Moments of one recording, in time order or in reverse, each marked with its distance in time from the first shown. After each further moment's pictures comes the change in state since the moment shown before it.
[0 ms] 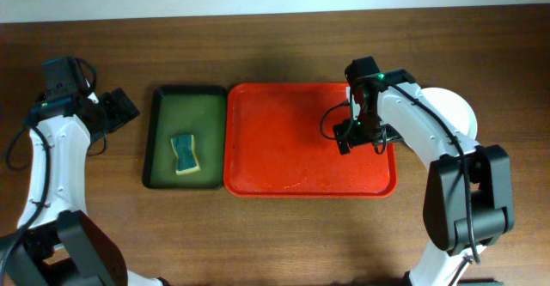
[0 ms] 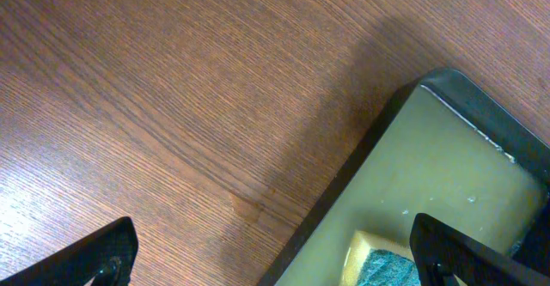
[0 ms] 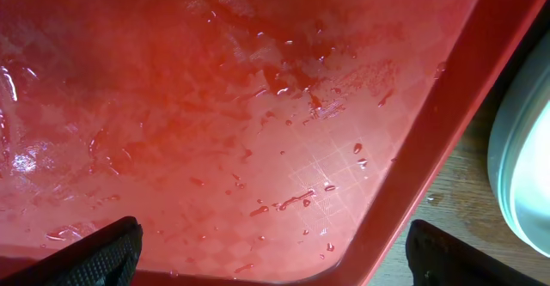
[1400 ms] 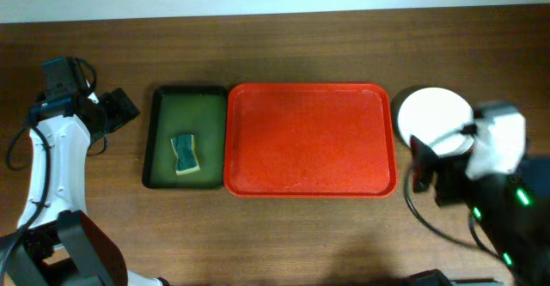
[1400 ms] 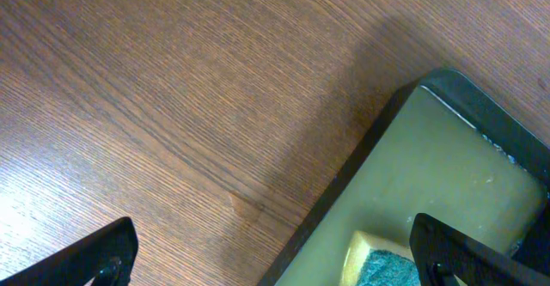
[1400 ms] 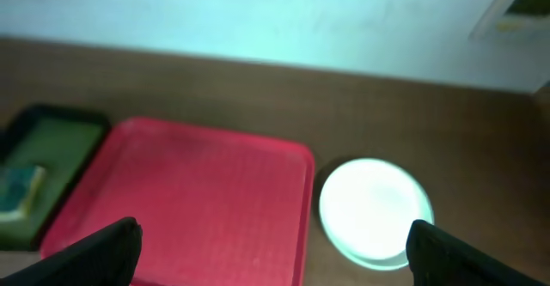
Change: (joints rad) left arm 0.000 0.000 0.000 0.000 0.000 0.000; right arm 0.000 -1.133 -0.006 0.015 0.028 -0.013
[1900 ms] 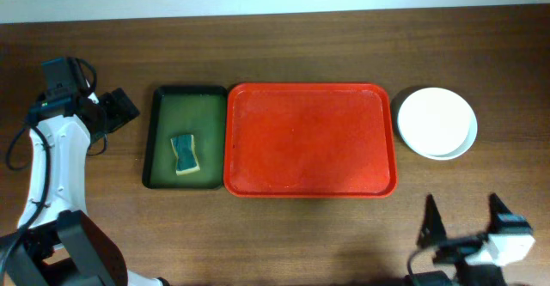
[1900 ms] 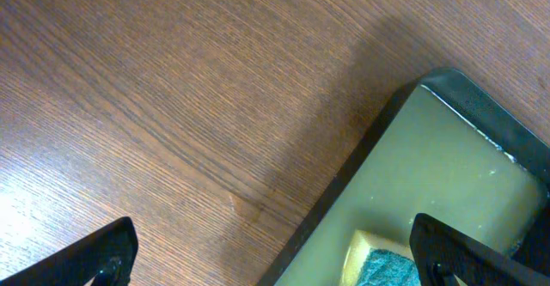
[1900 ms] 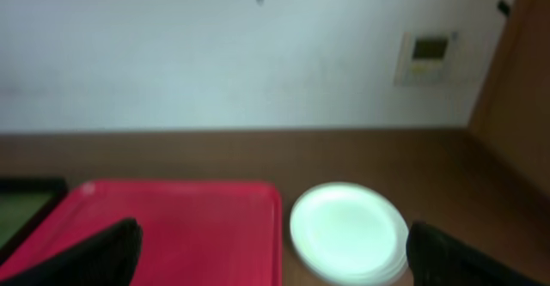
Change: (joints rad) left arm 0.000 0.000 0.000 -0.001 0.000 0.000; right arm -0.146 -0.759 -0.703 0.312 -0.002 0.000
